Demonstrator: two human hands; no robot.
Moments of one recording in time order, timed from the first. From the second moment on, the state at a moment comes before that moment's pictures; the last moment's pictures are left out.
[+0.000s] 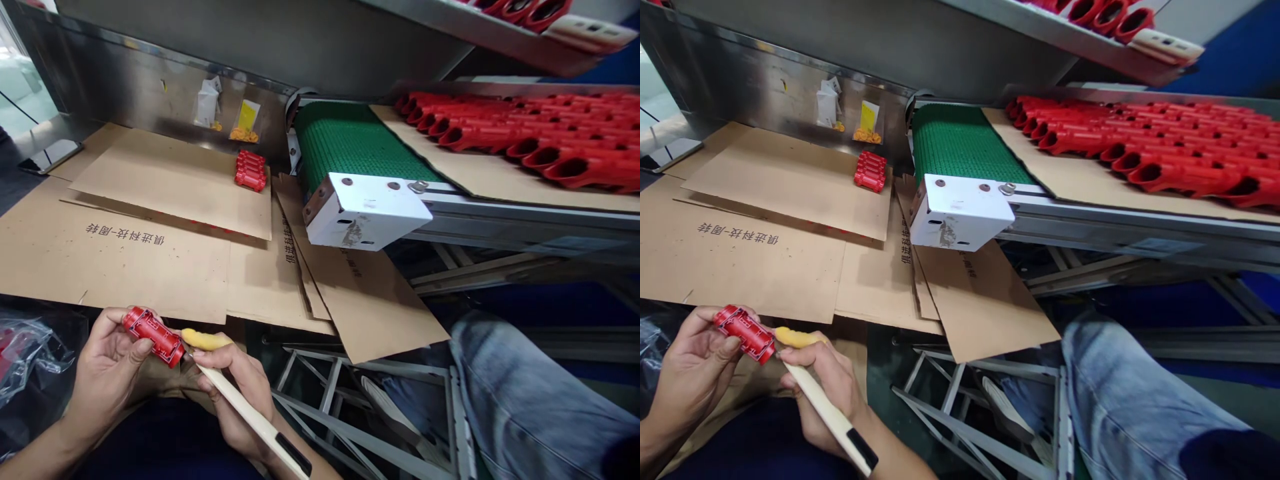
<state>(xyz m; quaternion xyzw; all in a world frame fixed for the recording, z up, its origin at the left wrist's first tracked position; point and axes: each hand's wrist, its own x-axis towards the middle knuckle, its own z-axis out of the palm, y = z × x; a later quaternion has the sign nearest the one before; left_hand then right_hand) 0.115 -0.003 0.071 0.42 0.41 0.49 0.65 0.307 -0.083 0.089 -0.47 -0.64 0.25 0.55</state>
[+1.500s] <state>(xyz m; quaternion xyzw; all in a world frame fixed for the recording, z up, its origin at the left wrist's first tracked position) 0.116 -0.003 0.087 0.56 0.39 0.44 0.58 0.318 -0.073 0.113 -0.51 -0.59 0.32 0.54</state>
